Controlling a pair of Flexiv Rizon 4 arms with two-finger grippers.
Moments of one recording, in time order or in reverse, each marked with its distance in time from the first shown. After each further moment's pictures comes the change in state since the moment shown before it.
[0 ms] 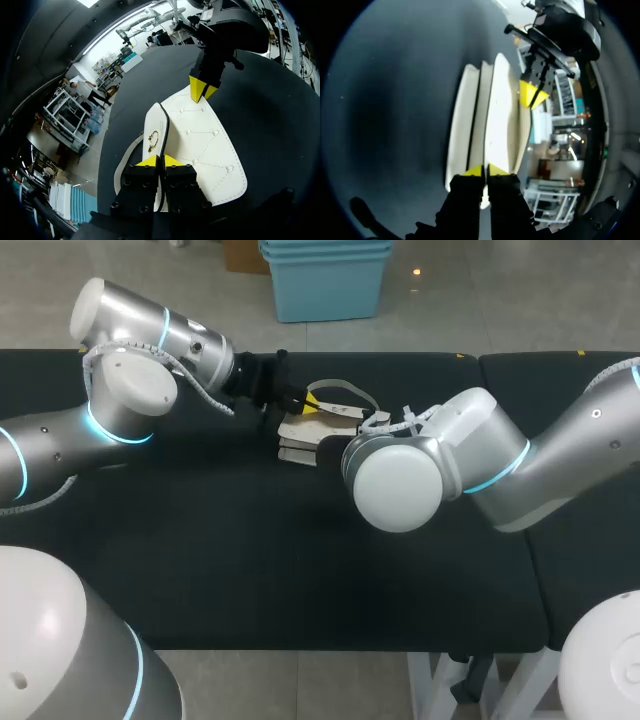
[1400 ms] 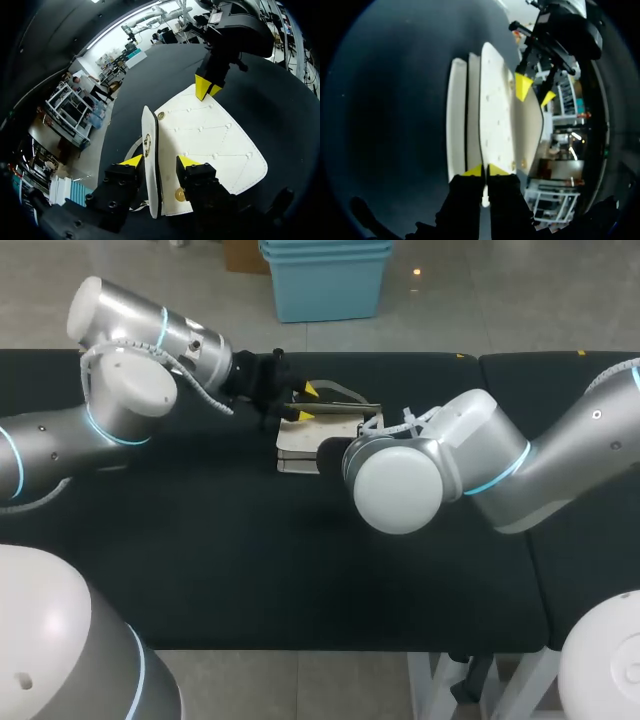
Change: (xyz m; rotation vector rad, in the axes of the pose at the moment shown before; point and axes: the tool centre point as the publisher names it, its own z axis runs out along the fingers) left arm 0.000 0.005 0.000 -0.030 -0.025 -0.029; right arm 0.003 -0.001 -0.001 0.003 0.004 0.000
